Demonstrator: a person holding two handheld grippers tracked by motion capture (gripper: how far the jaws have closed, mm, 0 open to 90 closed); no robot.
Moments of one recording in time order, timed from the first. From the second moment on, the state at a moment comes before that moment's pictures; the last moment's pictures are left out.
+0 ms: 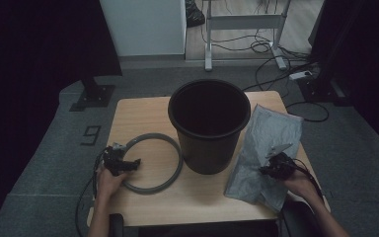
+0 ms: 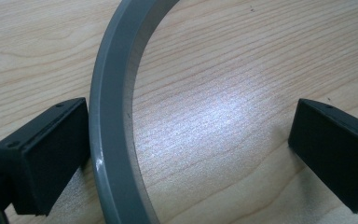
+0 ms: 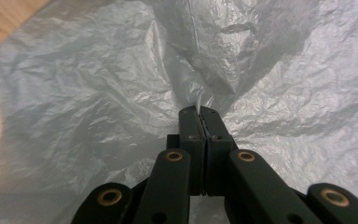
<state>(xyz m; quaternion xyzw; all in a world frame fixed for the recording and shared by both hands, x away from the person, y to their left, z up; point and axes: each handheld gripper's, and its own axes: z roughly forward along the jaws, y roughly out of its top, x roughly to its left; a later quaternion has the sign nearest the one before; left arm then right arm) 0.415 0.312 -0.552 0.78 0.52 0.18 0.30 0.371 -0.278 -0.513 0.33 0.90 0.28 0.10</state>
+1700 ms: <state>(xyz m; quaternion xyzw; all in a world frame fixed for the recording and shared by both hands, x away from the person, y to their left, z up) 0.415 0.312 -0.552 0.78 0.52 0.18 0.30 0.445 -0.298 -0.375 0.41 0.86 0.26 0.13</state>
